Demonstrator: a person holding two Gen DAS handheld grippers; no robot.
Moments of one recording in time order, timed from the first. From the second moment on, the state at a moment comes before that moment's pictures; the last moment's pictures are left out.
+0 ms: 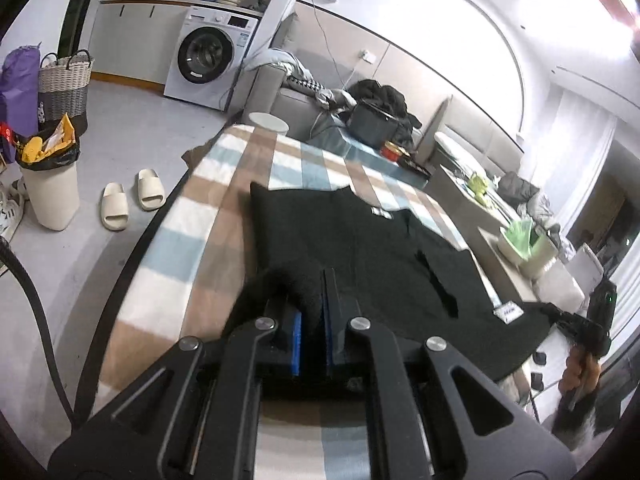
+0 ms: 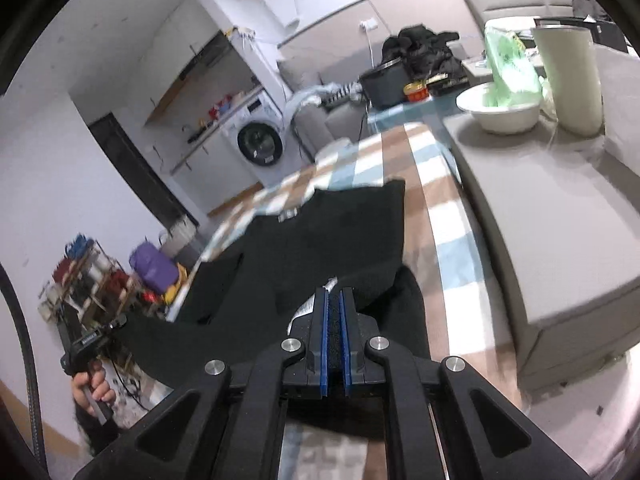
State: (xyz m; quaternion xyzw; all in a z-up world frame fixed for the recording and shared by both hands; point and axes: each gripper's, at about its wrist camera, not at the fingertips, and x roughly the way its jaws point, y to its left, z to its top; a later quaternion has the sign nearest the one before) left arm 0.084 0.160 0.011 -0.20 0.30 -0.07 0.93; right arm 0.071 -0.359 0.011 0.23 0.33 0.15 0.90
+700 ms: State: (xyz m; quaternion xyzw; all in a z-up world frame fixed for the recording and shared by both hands) left arm 0.284 0.189 -0.044 -0.25 0.42 -0.04 0.87; right arm 0.204 -0.360 -0.019 0.25 0.40 0.03 0.88
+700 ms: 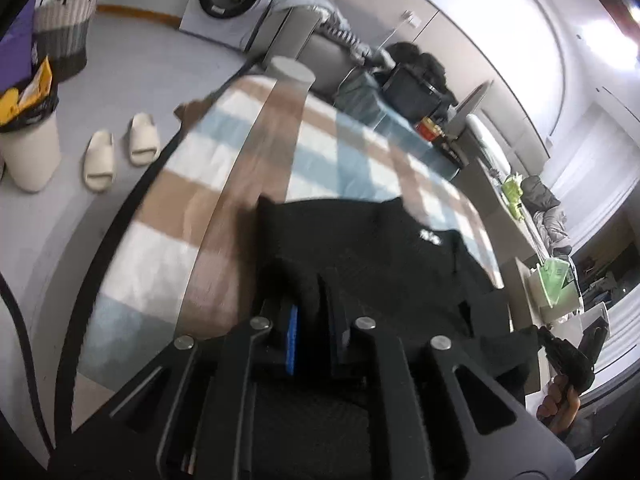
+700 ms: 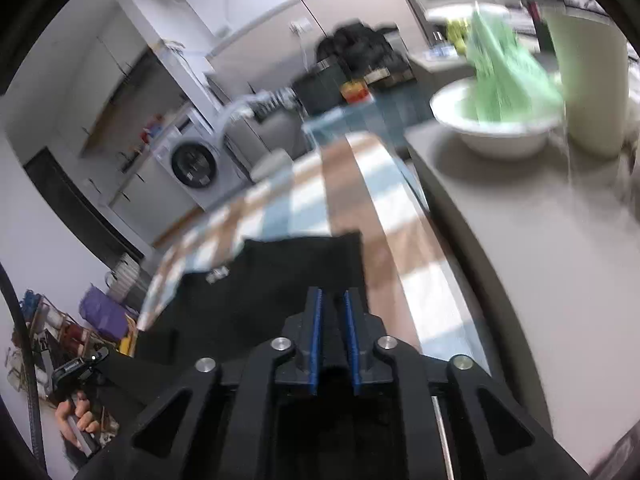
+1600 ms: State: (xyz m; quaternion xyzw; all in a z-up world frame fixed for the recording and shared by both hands) left arm 0.267 0.185 -0.055 -0.26 0.44 -0.04 0.86; right arm 0.205 -0.345 -0.054 0.36 0.42 0.11 0.82
